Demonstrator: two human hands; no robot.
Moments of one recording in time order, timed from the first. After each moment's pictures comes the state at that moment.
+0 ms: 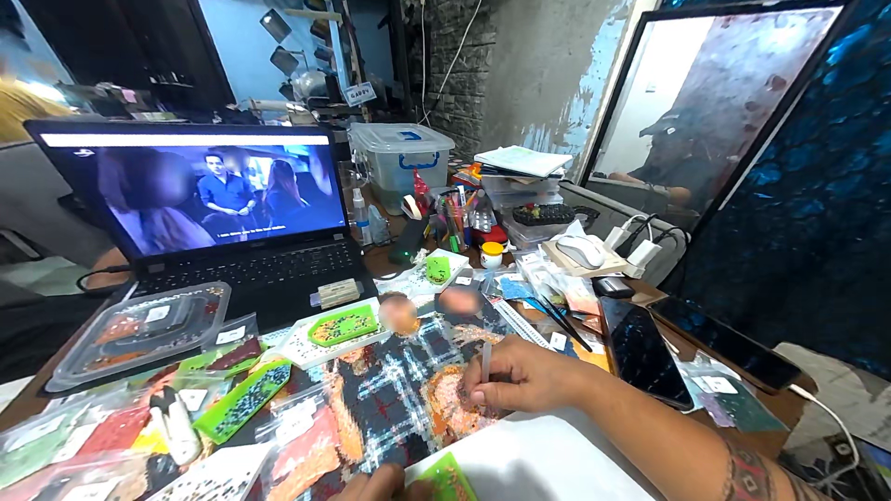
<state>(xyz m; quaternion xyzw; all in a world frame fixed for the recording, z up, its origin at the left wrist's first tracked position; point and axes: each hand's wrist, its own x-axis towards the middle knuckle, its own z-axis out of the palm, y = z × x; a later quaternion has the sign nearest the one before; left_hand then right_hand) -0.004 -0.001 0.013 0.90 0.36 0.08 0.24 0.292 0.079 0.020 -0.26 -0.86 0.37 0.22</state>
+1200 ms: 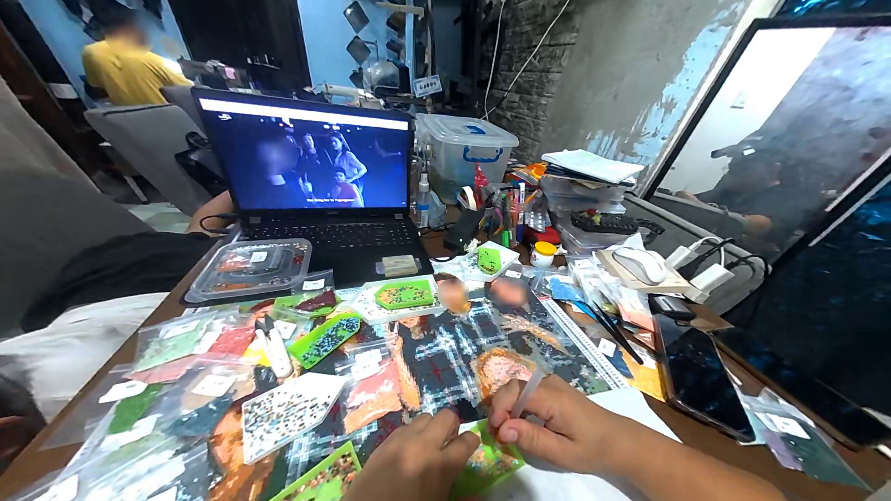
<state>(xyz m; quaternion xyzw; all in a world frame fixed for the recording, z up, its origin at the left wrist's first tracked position) -0.002 -0.001 -0.001 0.90 0.33 0.19 0.20 0.248 0.043 -0.003 -0.16 -0.88 0.32 0.31</state>
